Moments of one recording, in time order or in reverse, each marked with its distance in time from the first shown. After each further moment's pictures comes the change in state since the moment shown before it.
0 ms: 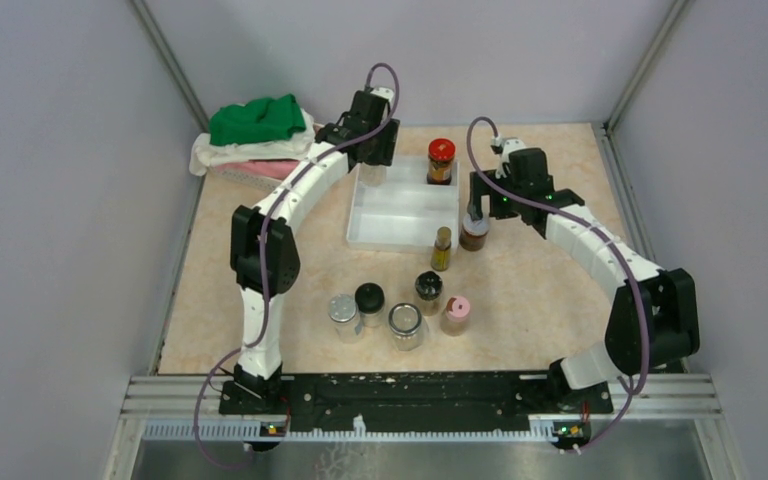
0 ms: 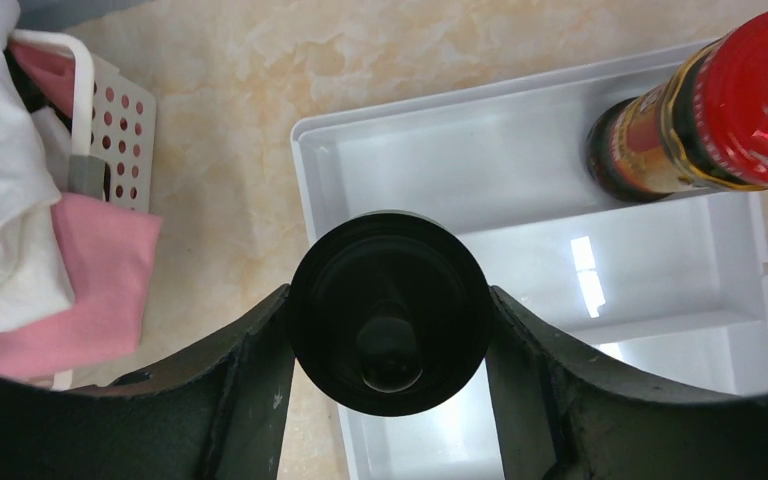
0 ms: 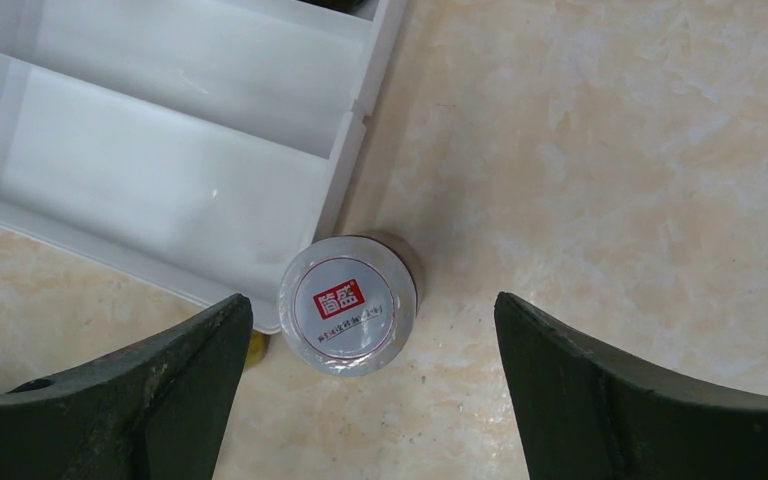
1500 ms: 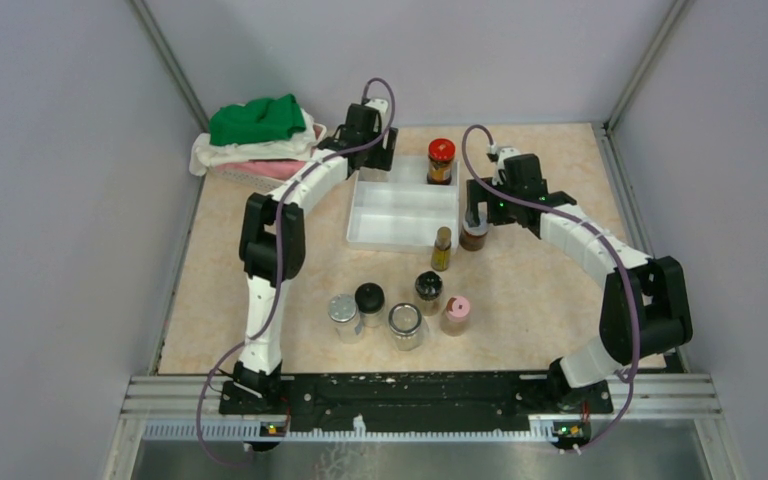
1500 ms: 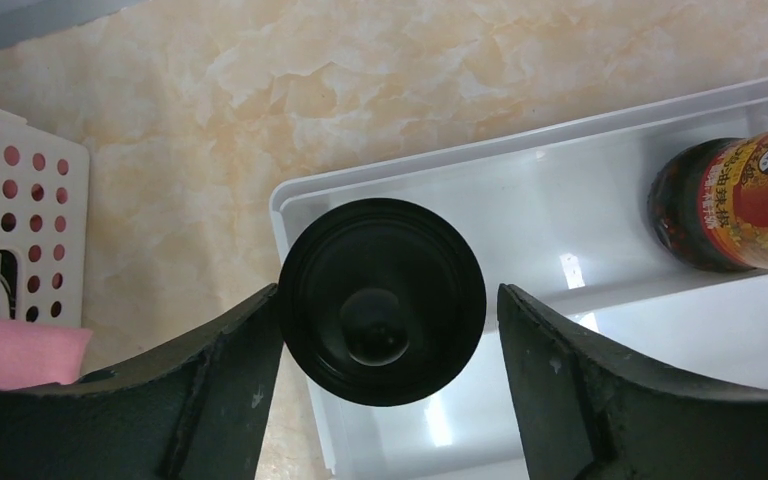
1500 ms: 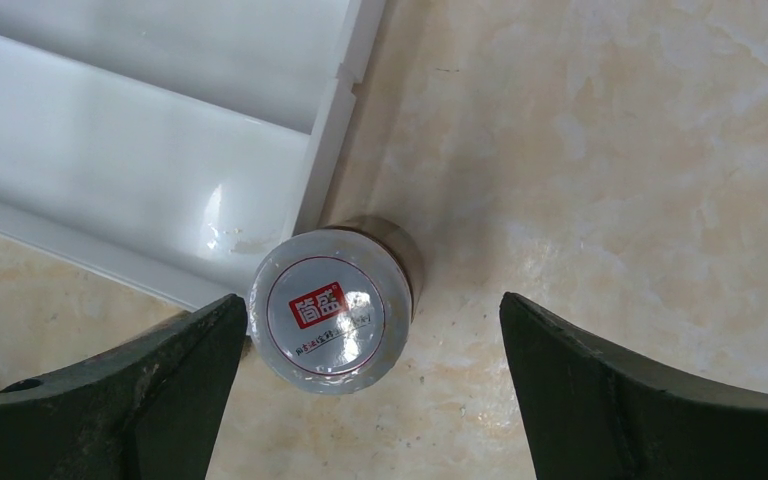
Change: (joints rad) left arm 0.074 0.140 -0.062 0.275 0.122 0.053; right arm -0.005 0.066 -0.032 0.025 -0.014 0.001
